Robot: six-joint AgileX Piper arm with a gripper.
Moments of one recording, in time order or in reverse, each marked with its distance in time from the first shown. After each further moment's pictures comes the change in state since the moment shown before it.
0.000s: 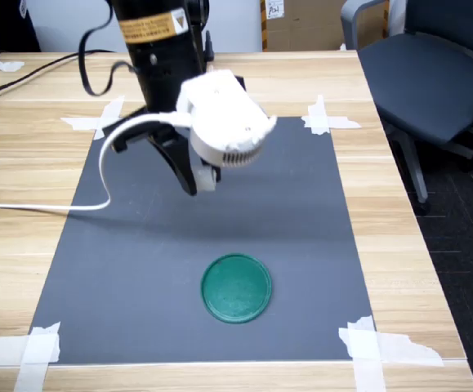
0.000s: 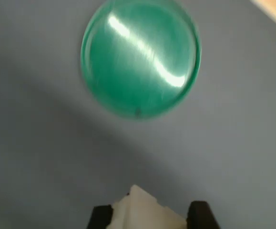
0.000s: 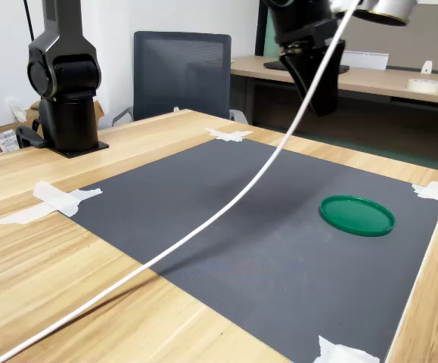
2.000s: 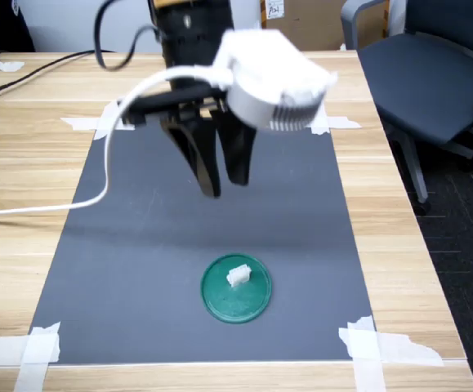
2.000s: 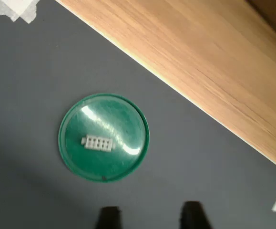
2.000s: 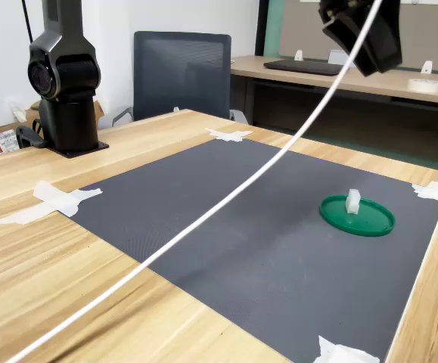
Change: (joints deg) arm 4.8 -8.8 3.6 -5.7 -11.6 5.3
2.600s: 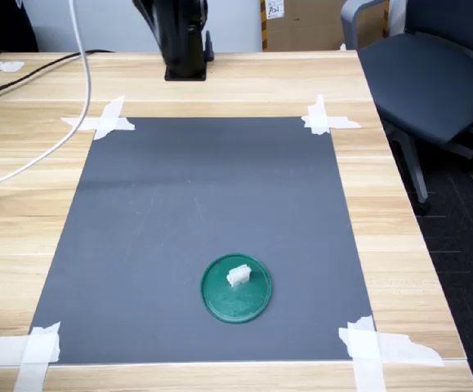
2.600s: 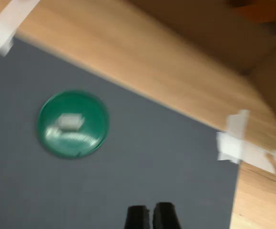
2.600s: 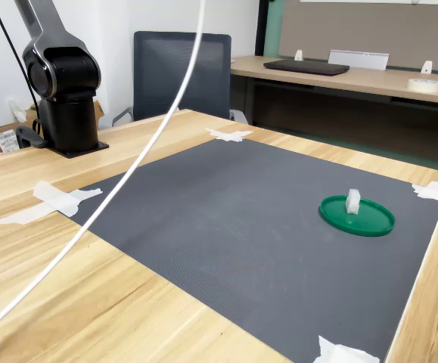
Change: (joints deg) arm -7.9 -35.1 31.8 7.4 -19.6 0.1
